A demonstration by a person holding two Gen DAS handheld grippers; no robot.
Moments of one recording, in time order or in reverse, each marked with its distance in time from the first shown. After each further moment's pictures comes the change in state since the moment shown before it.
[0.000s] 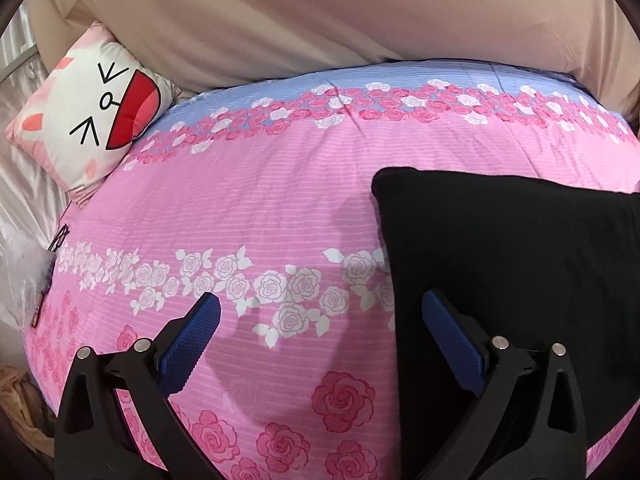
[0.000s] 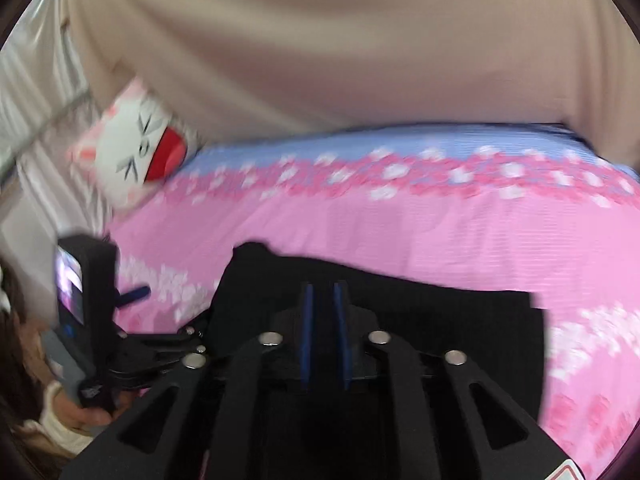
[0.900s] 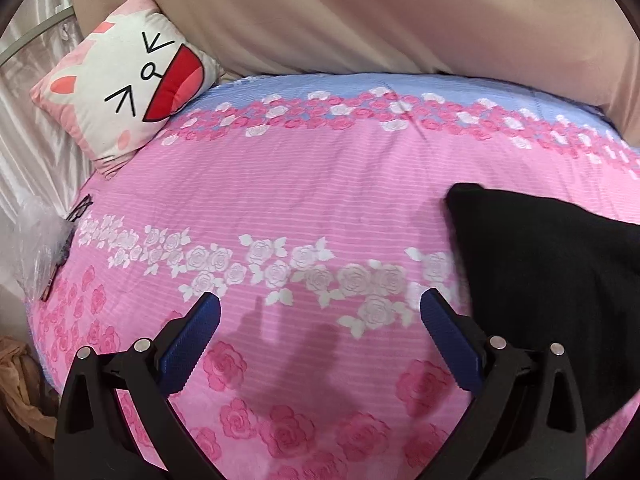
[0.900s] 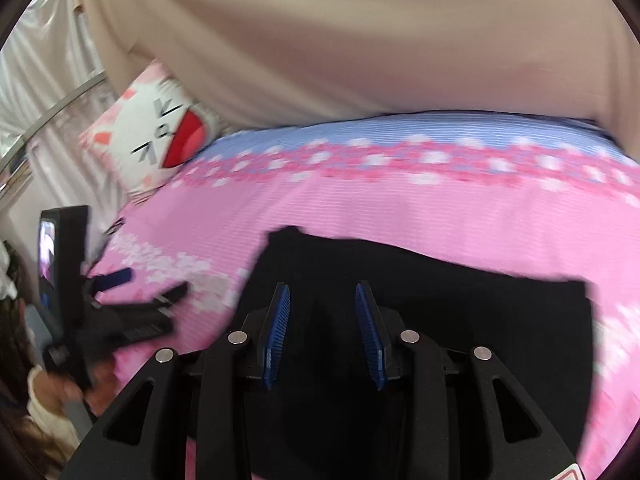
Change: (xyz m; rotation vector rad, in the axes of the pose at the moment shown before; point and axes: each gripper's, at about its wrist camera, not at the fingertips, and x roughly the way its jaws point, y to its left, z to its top) left arm -0.013 0.058 -0.003 -0.102 0.013 0.015; right arm -0.033 -0.004 -0.033 0.030 -0.076 -0.016
